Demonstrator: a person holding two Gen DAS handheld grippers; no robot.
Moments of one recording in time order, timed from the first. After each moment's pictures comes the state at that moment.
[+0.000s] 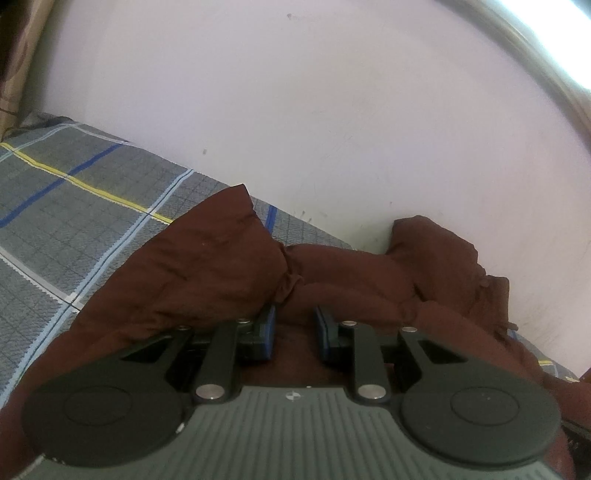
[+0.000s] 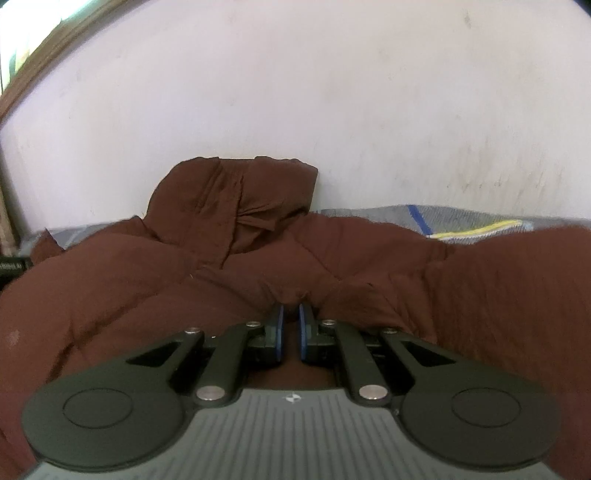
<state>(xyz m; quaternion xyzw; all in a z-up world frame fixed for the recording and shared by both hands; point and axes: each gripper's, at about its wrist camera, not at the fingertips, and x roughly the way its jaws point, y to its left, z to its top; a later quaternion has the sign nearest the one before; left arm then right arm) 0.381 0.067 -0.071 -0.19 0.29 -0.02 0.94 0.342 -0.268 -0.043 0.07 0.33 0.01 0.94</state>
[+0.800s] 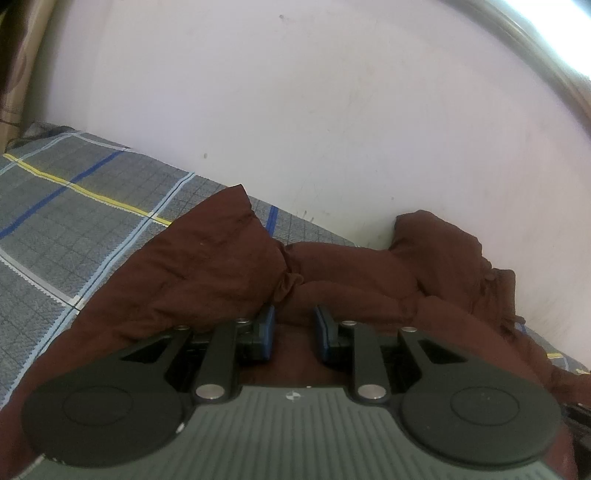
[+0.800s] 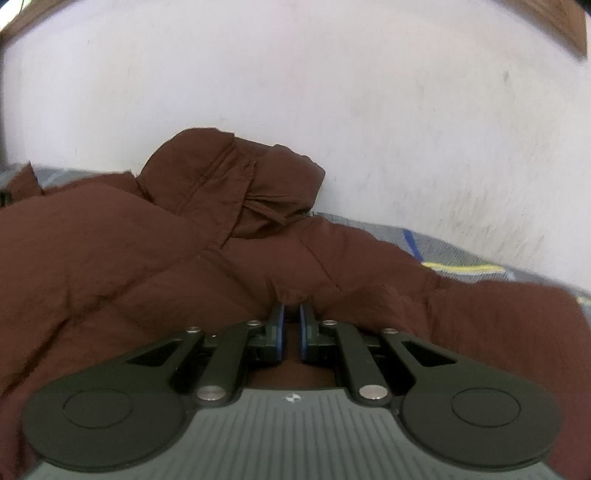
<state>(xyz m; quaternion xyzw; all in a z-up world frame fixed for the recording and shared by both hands) 0.380 0.062 -0.070 -0.16 0.29 -0.02 0.94 0.345 -0.243 -0.044 -0.03 0.34 -0.02 0.94</state>
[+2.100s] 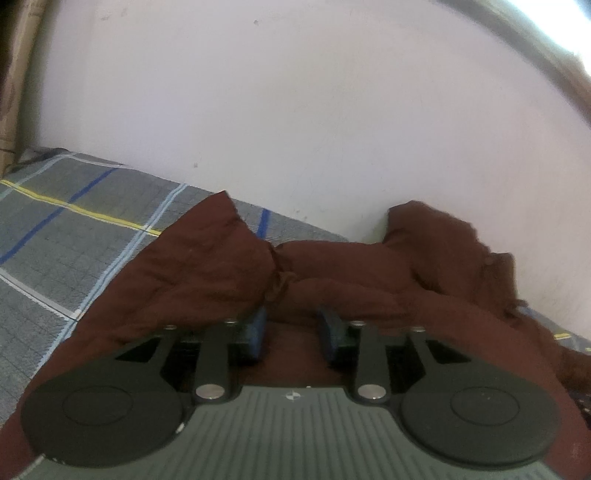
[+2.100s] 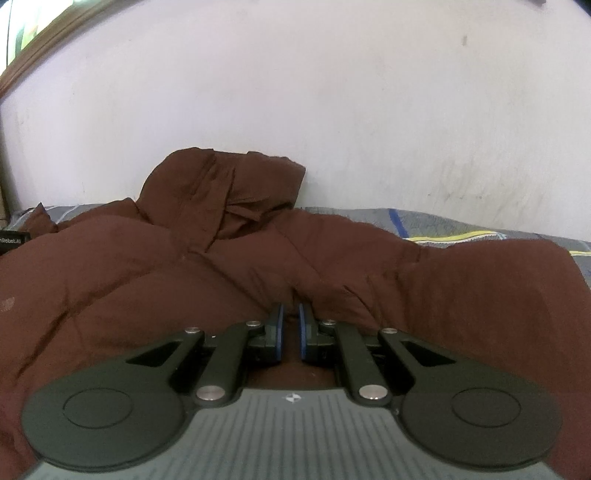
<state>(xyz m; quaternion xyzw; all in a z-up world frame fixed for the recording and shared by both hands) 0.375 0.057 -0.067 -0.13 0.28 -0.03 0.95 0.322 -0.272 -0.043 0.03 0.32 -0.01 0.95</state>
